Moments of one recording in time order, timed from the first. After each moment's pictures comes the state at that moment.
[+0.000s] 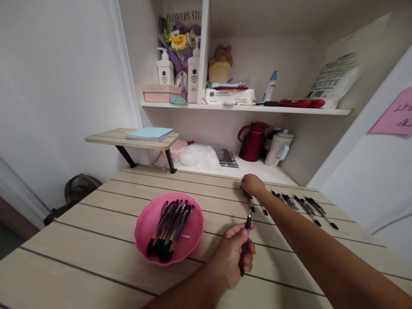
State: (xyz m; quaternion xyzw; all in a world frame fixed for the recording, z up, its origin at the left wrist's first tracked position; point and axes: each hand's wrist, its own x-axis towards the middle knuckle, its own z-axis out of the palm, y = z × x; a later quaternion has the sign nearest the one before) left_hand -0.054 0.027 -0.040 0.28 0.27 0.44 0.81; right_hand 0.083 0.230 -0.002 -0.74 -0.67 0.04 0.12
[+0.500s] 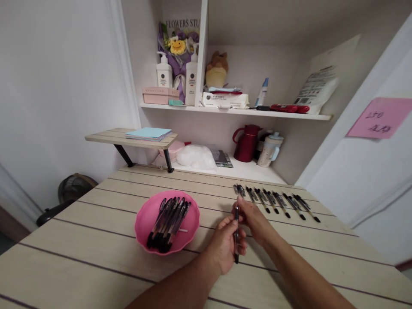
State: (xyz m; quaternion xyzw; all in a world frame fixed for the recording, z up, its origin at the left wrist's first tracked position) left_hand -0.052 0.028 -0.039 0.27 0.26 0.49 0.79; right_hand 0.051 0.070 -0.003 -0.49 -0.49 0.54 0.46
